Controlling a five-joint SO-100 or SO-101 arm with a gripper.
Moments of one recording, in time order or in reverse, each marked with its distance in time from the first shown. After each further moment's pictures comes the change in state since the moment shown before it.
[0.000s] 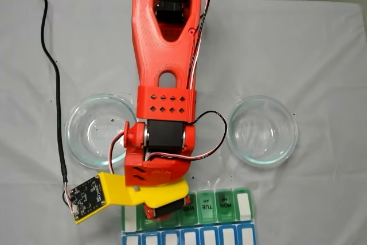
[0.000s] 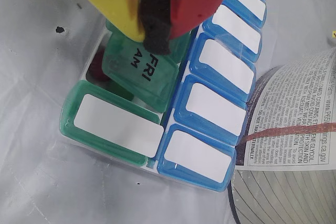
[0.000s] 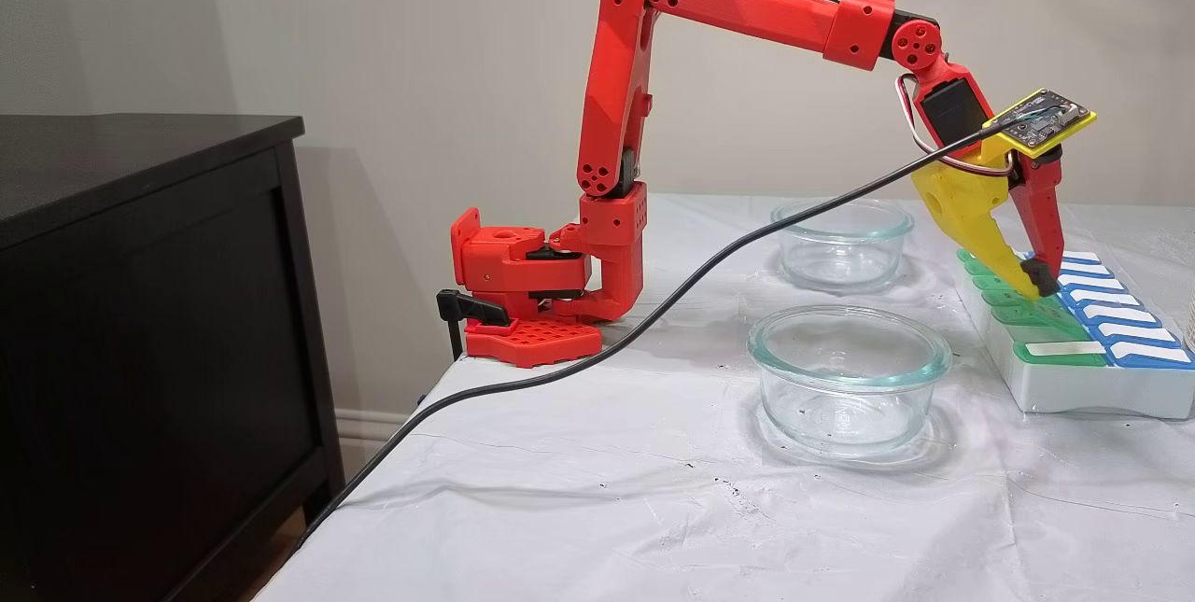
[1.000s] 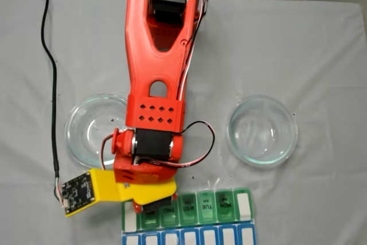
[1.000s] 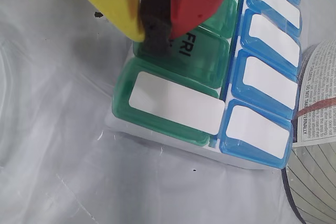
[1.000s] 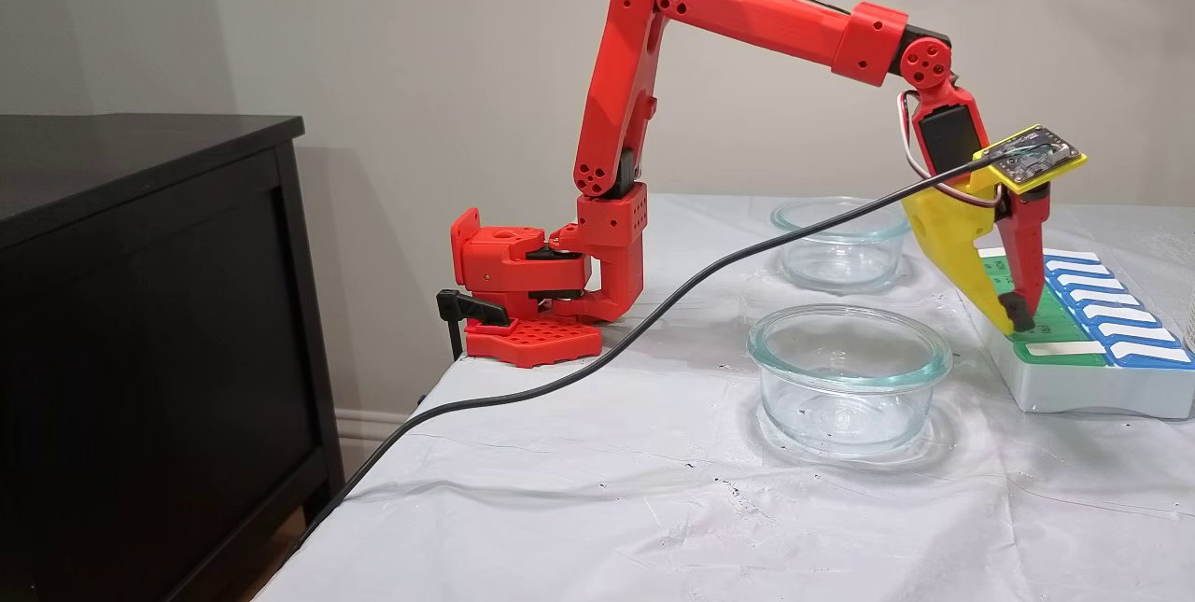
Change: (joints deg) arm 3.5 -7.1 -3.6 9.0 -1.1
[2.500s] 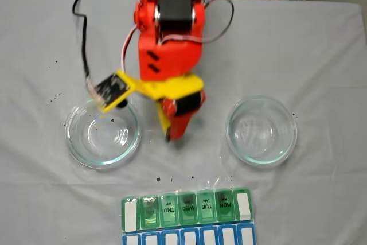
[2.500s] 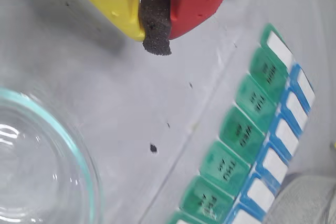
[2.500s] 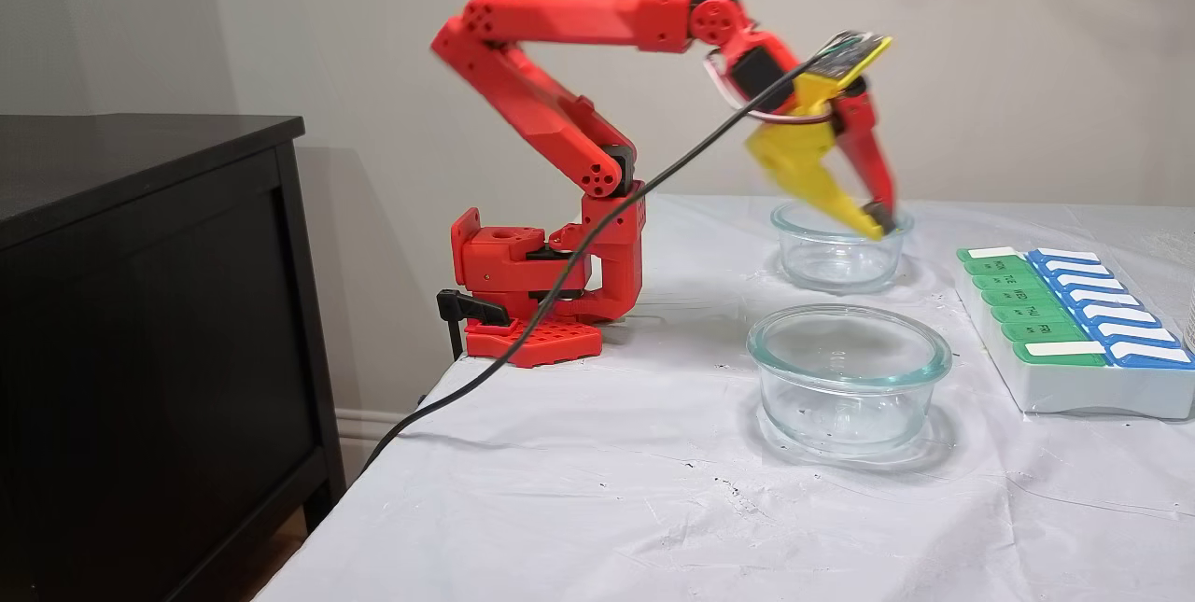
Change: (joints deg) arm -9.3 77.6 59.9 0.2 -9.9
